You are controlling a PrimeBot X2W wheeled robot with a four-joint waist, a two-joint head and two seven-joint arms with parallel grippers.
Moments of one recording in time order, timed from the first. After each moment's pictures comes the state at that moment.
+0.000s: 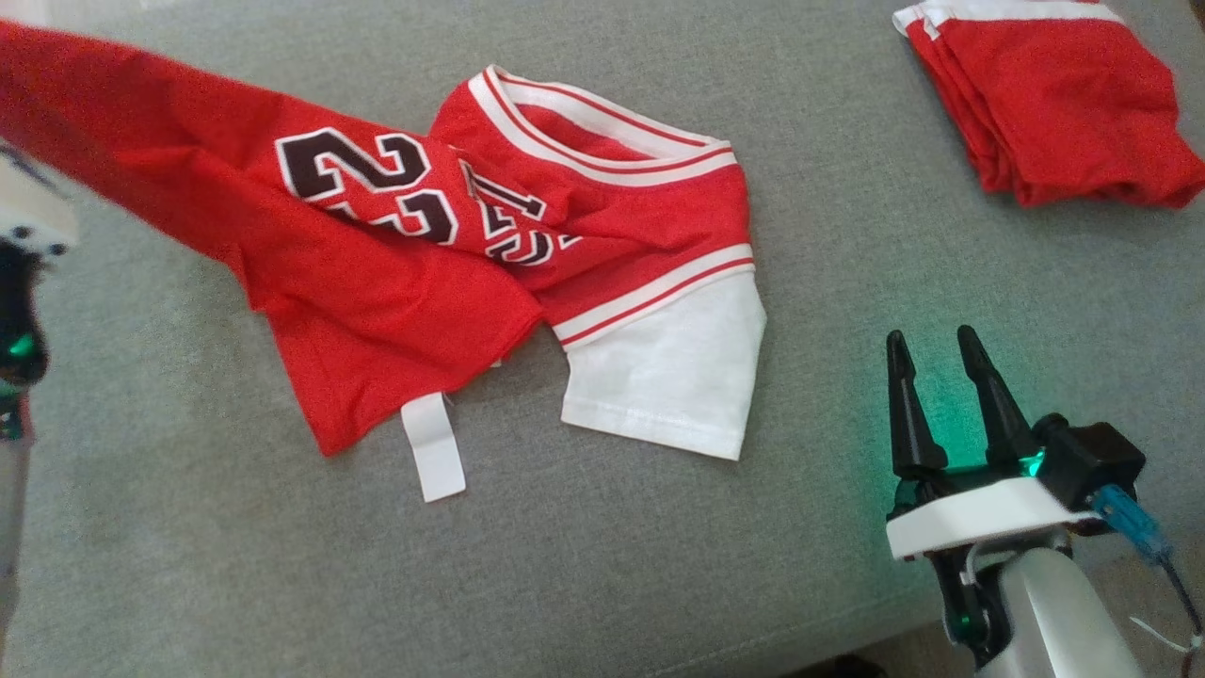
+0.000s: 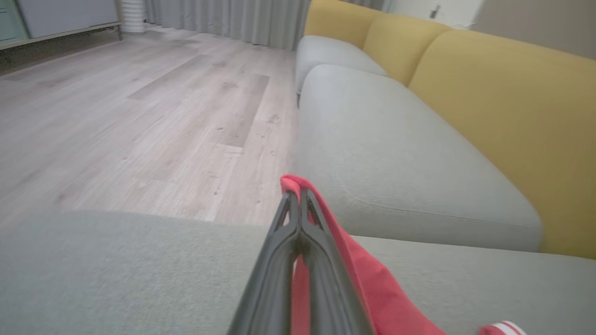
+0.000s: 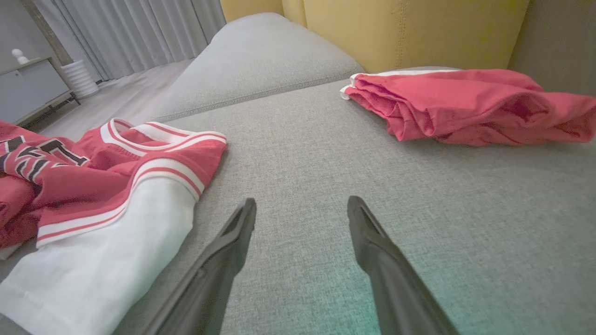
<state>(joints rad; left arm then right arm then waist) -0.59 0.53 -0.14 0.07 -0.69 0.30 0.31 -0.12 -0.04 0.09 0.29 0.23 0.13 -0.25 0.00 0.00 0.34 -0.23</state>
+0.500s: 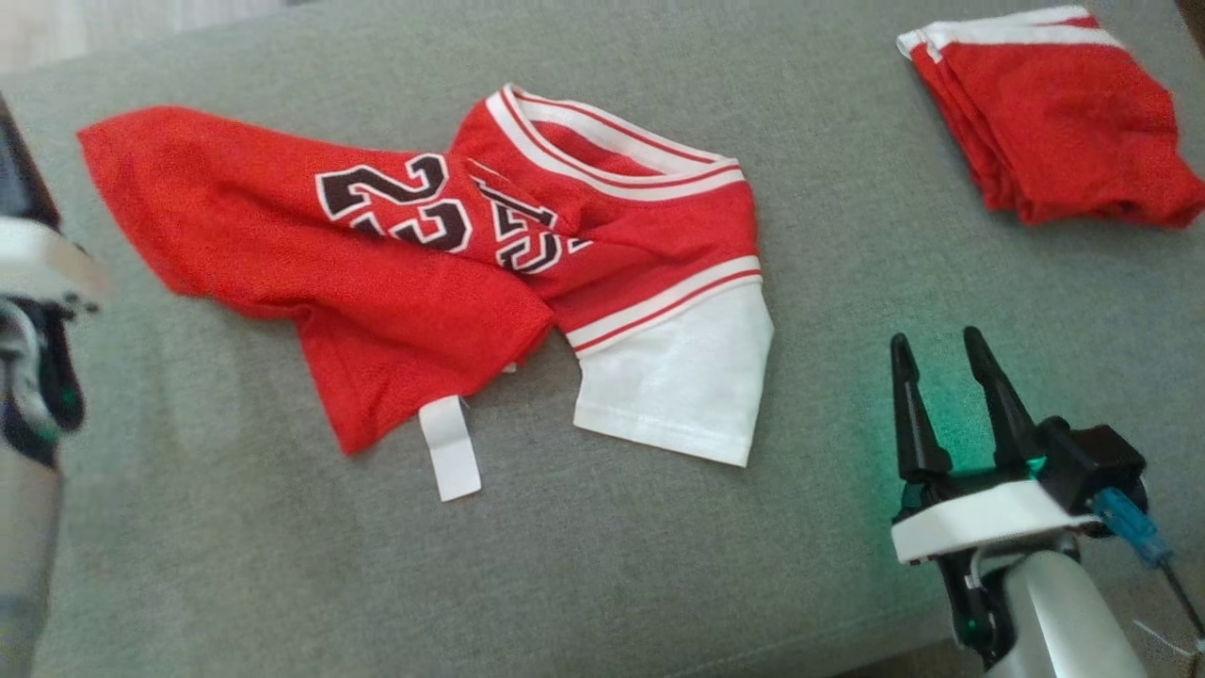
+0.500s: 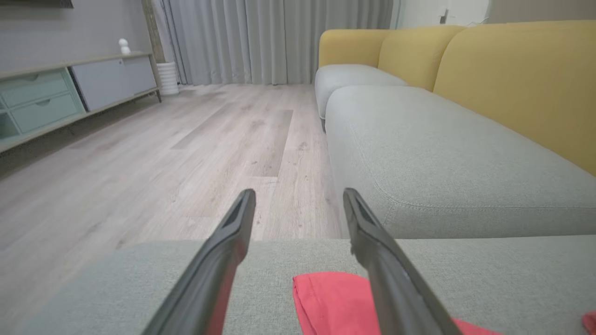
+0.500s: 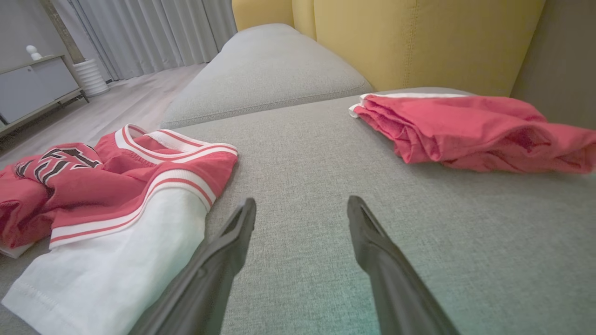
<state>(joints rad) -0.60 0.51 -0.19 0.37 -0.57 0.22 0.01 -0.12 -0.04 0.07 0.28 0.18 0.13 -0.25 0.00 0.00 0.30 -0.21</state>
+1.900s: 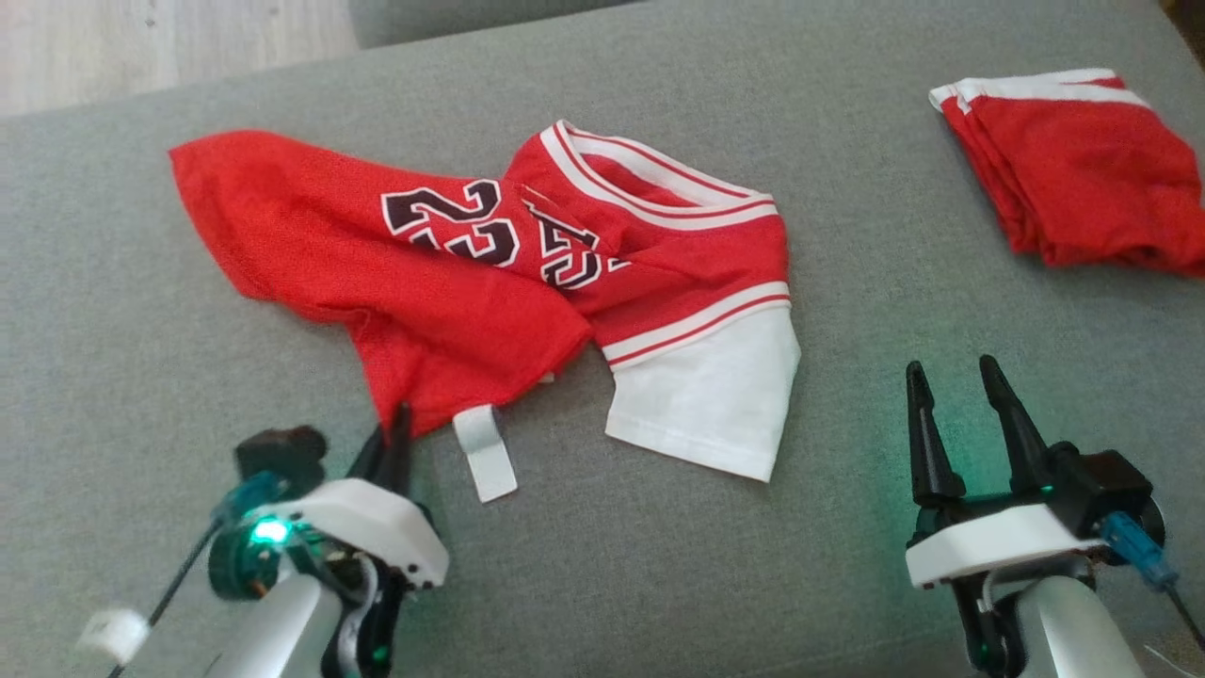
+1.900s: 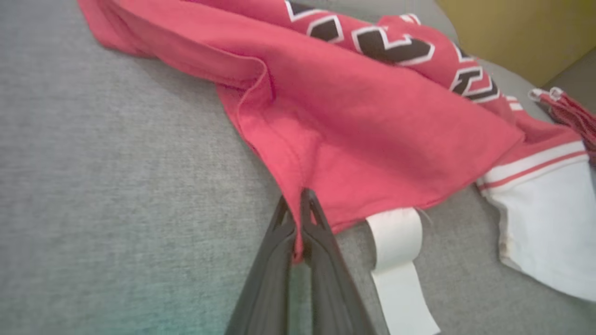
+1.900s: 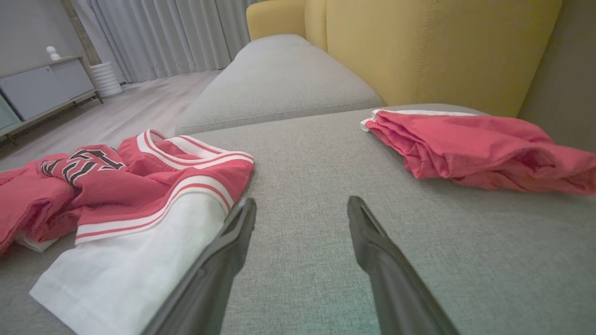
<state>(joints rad) -0.23 0.24 -0.49 0.31 -0.69 0.15 0.08 -0.07 -0.04 0.03 0.28 0.13 0.13 -0.25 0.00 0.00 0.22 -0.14</state>
